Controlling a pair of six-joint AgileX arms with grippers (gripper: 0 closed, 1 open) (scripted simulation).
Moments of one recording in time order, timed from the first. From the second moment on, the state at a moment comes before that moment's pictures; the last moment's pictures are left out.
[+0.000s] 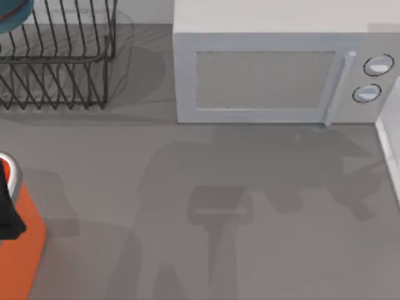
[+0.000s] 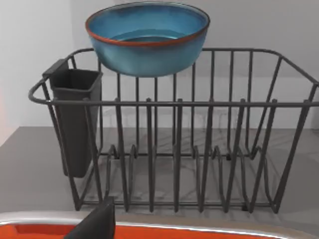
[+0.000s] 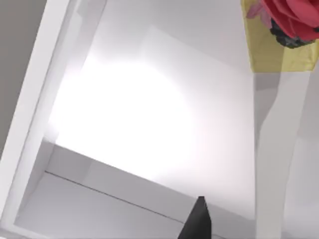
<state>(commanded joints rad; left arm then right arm) 0.00 0.00 0.00 0.00 0.00 0.00 -0.14 2.08 1.93 -1.44 0.04 -2.11</state>
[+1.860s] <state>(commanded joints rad) 0.00 0.00 0.00 0.00 0.00 0.00 -0.14 2.58 2.39 -1.36 0.04 -2.05</state>
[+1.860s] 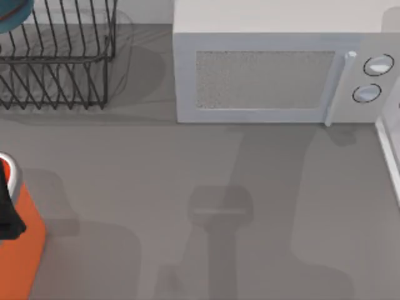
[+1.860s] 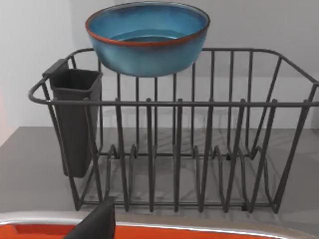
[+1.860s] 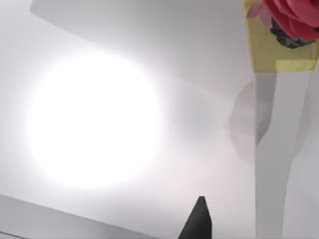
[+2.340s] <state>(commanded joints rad) 0.00 0.00 0.00 0.00 0.00 0.00 -0.14 2.58 2.39 -1.36 0.04 -2.05</state>
